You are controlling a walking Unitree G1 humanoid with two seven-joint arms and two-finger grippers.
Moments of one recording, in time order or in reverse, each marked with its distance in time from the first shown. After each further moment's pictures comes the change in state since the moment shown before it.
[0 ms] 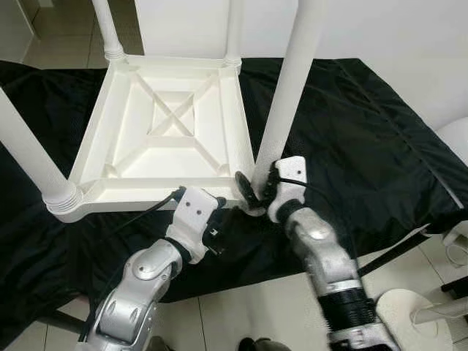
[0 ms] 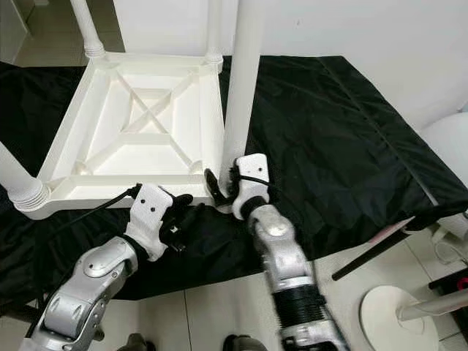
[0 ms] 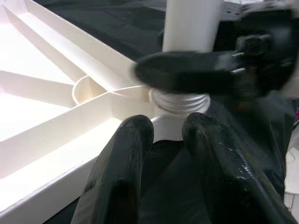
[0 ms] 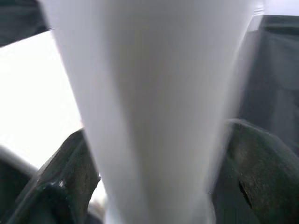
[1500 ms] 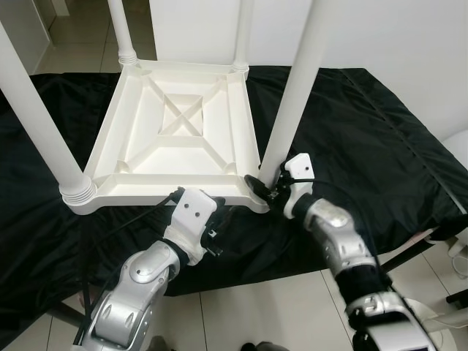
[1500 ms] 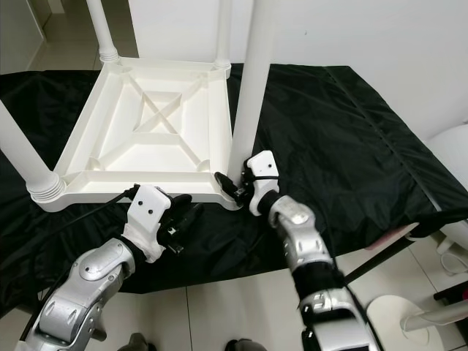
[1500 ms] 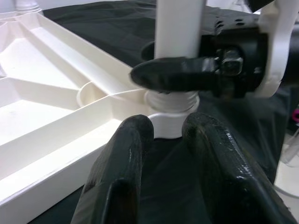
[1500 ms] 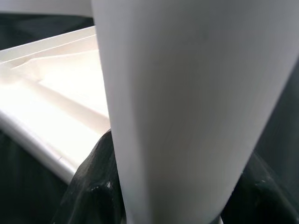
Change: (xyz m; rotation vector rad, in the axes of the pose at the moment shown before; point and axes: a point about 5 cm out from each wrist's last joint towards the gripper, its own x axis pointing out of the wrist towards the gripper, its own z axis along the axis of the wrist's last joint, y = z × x) left arm -0.004 -0.002 0.002 0.018 -0.011 0.004; right arm 0.020 -0.002 -0.014 -0.042 -0.009 0.030
